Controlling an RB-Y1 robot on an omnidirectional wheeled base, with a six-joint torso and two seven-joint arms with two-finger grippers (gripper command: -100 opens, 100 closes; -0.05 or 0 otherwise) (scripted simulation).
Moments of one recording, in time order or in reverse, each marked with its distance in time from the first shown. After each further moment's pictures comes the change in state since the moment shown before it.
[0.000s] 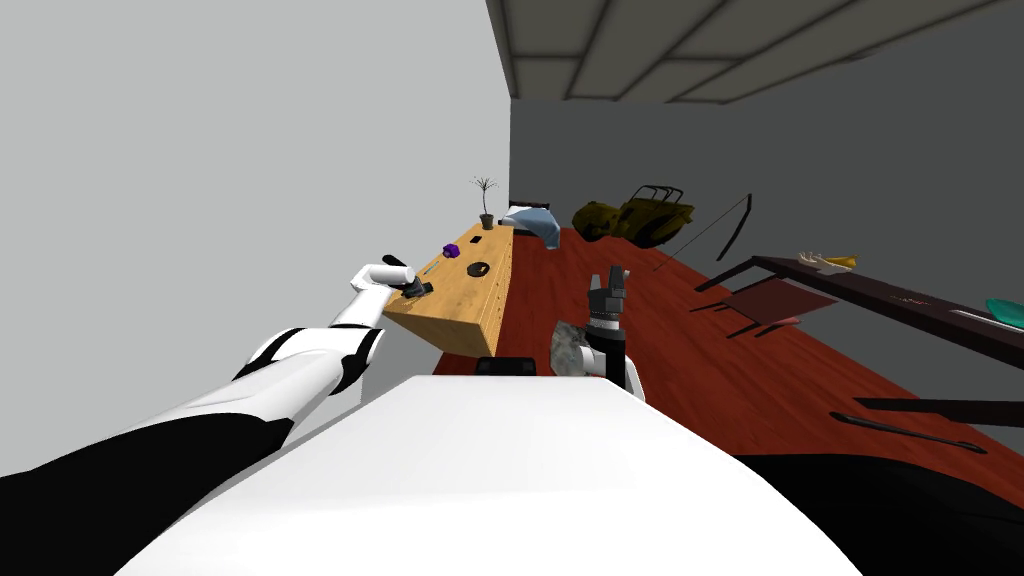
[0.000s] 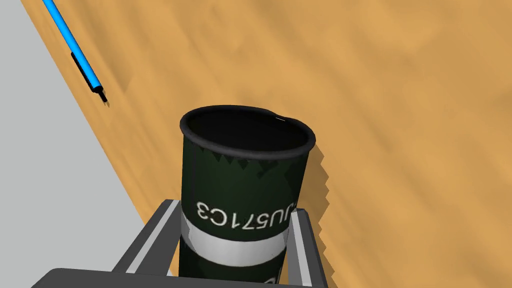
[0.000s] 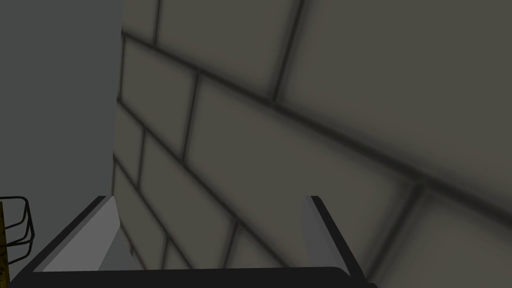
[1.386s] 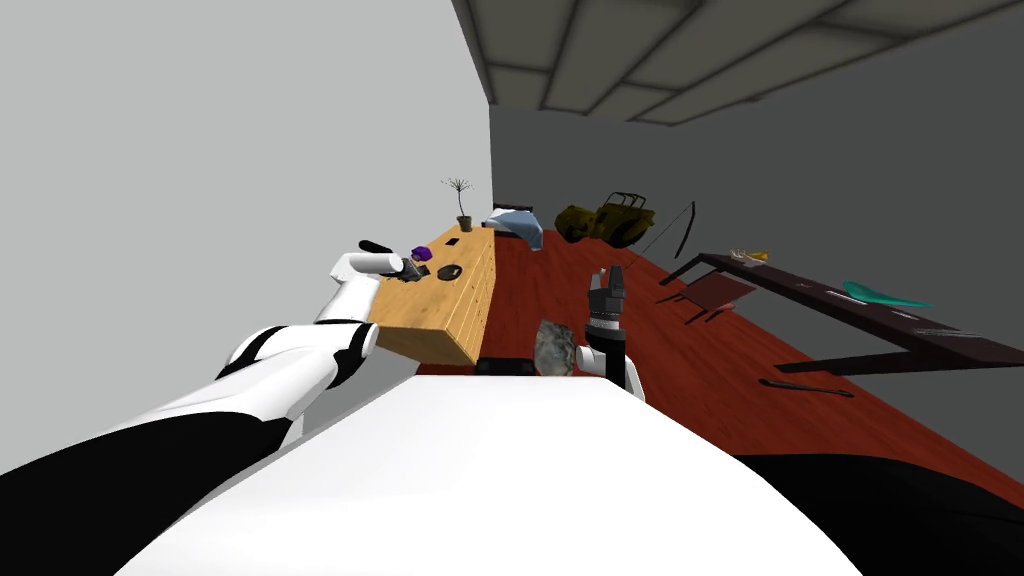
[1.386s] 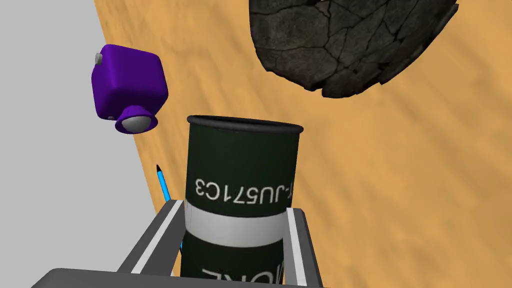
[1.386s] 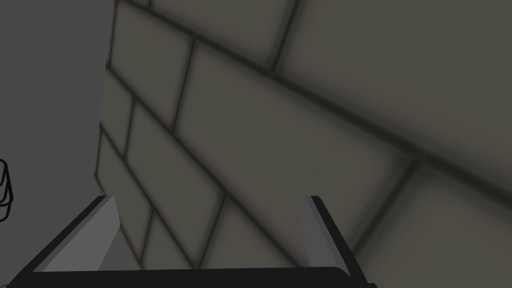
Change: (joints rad) left arm -0.032 0.040 0.081 -0.068 0.088 -0.117 -0.031; right arm 0.000 0.000 0.000 0.000 0.000 0.000 0.000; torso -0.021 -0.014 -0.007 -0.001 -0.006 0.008
